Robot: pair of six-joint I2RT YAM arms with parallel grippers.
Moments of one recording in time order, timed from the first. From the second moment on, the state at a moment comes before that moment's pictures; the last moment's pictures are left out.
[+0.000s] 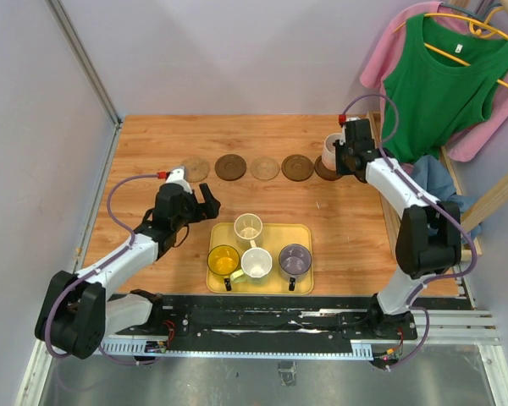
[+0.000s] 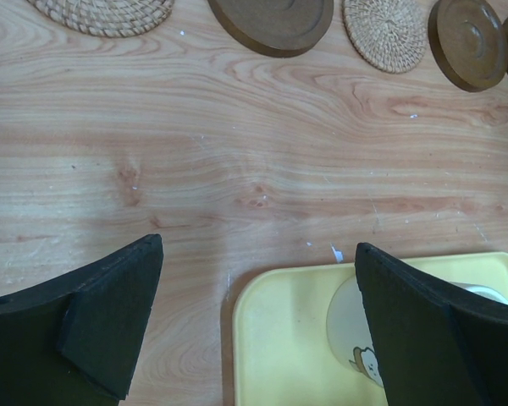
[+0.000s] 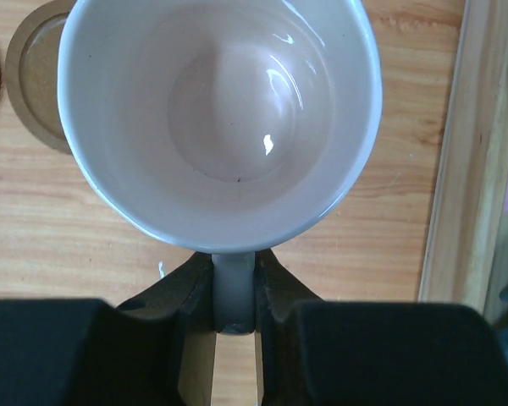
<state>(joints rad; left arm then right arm) -0.34 1.13 0.51 0.13 -0.06 -0.47 0.20 1.67 1.30 -0.43 0.11 0.06</state>
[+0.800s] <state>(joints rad) -0.34 1.19 0.54 0.14 -0.07 -0.47 0.17 1.87 1.37 -0.36 0.07 0.07</state>
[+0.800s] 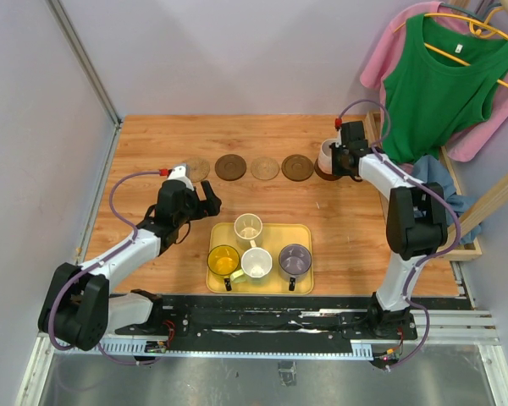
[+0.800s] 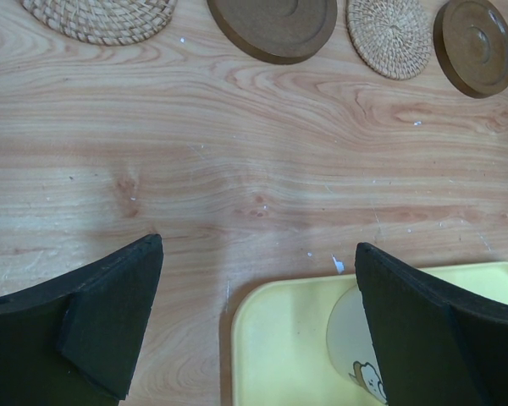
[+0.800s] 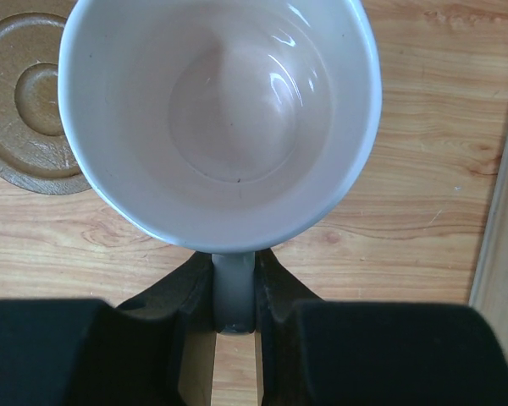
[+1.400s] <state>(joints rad) -0.34 1.19 0.54 0.14 -0.07 -0.47 0.17 1.88 1.37 -0.35 0.06 0.09</state>
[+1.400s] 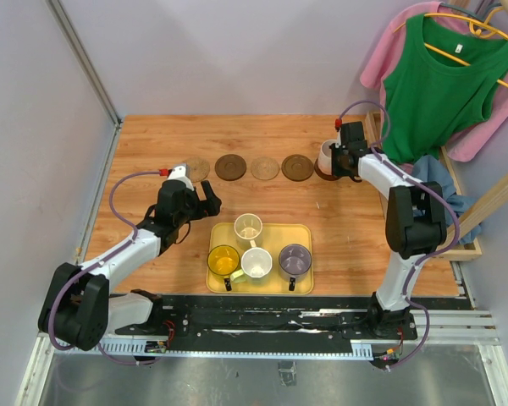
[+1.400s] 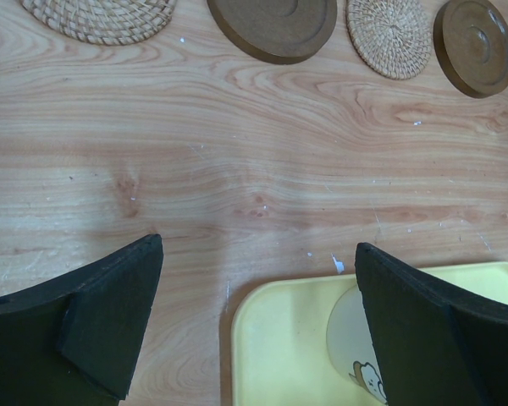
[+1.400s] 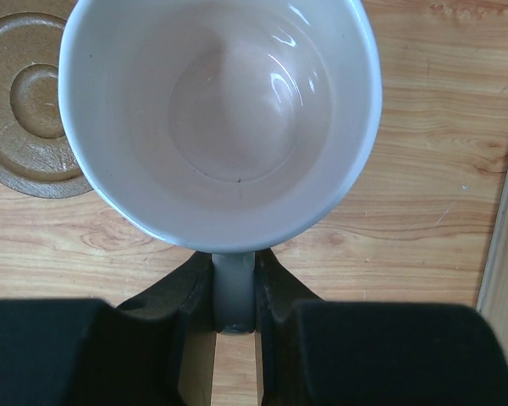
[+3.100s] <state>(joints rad) -0.34 1.15 0.54 0.14 -0.07 -0.47 0.24 1.51 1.09 -0.32 0.15 0.20</state>
